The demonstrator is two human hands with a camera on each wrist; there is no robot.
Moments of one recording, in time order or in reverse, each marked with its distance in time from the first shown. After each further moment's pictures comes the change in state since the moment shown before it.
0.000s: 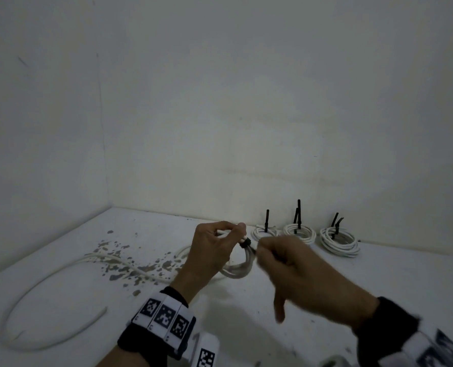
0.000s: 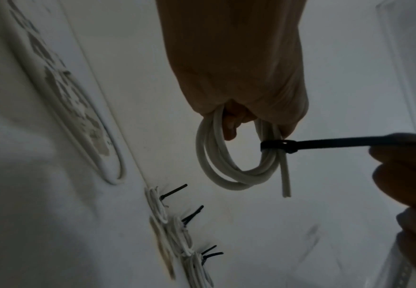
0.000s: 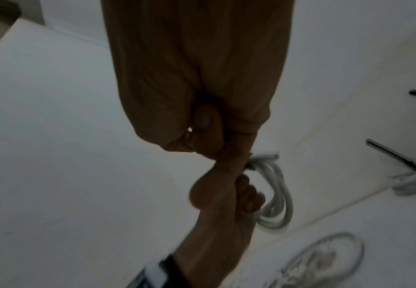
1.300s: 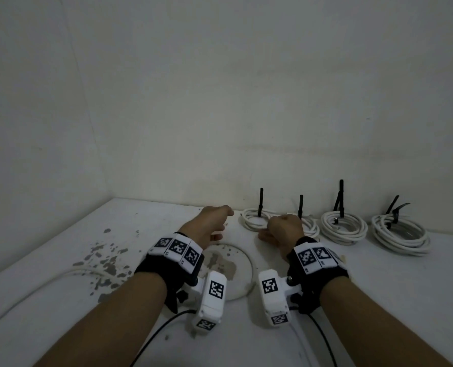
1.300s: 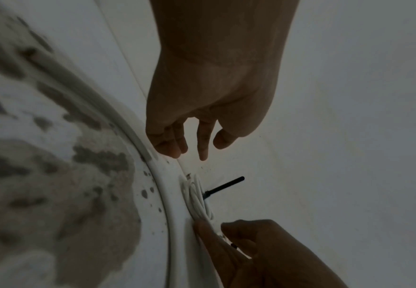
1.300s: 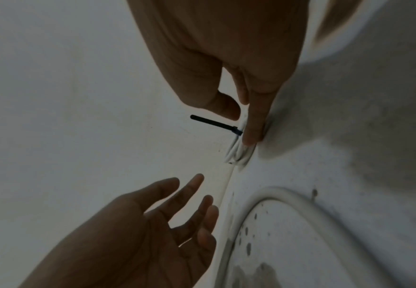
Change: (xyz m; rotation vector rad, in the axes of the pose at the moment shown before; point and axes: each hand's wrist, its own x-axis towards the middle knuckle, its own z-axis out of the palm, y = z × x) left_hand 0.147 -0.111 -0.026 0.193 -0.040 -0.758; right_hand 0.234 0.200 0.048 0.578 0.438 0.659
